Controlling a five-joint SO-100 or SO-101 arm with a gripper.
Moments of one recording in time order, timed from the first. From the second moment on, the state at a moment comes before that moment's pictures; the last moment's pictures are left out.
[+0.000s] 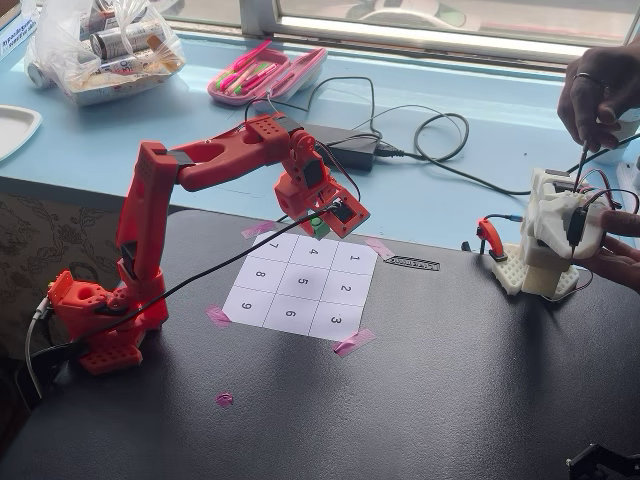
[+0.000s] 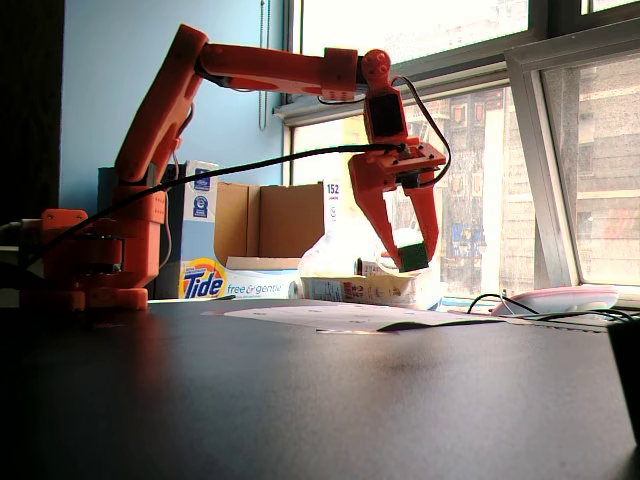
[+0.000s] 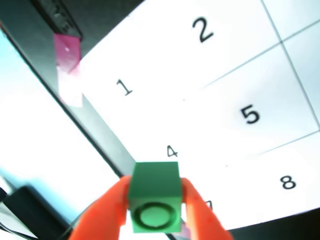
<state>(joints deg) -46.9 72.7 64.8 67.4 -1.1</state>
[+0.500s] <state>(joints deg) -48.4 66.3 64.7 65.3 0.0</state>
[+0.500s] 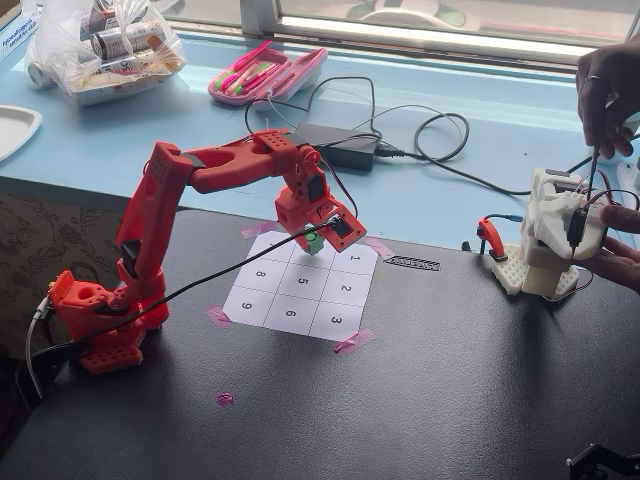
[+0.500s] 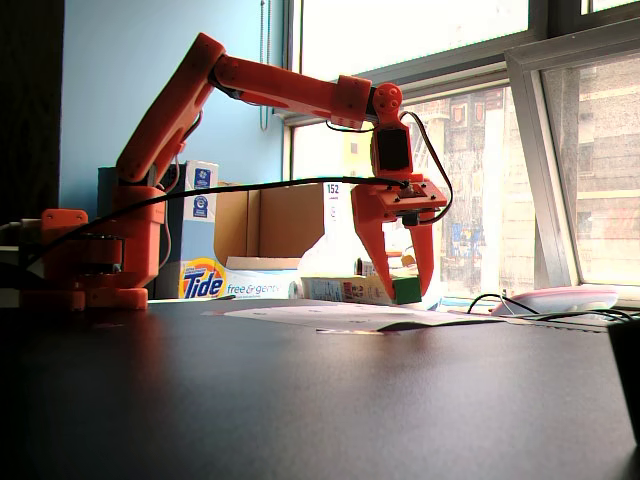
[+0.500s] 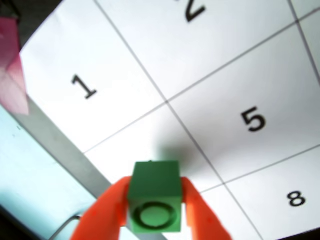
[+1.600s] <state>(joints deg) -40.6 87.3 64.7 73.7 -5.2</state>
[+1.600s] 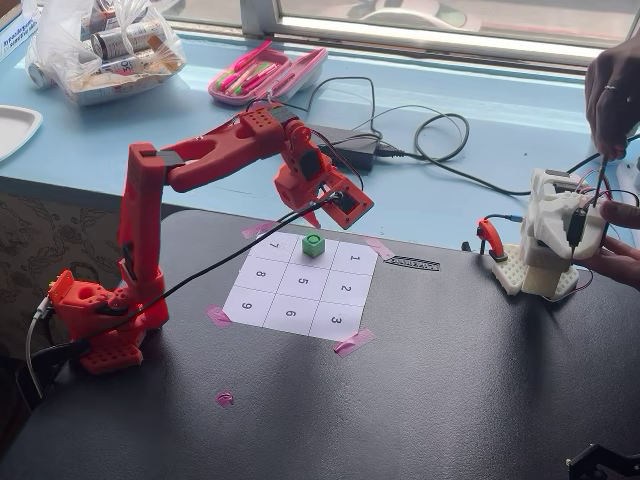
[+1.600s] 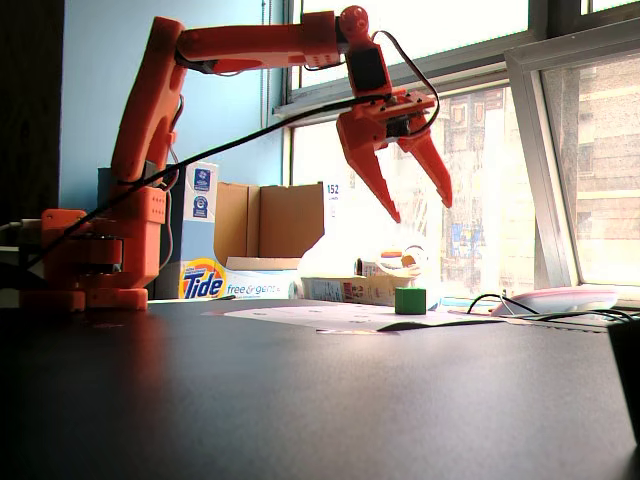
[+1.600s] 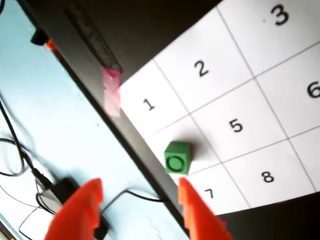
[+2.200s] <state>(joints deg) -6.2 134.0 90.0 69.3 -14.4</state>
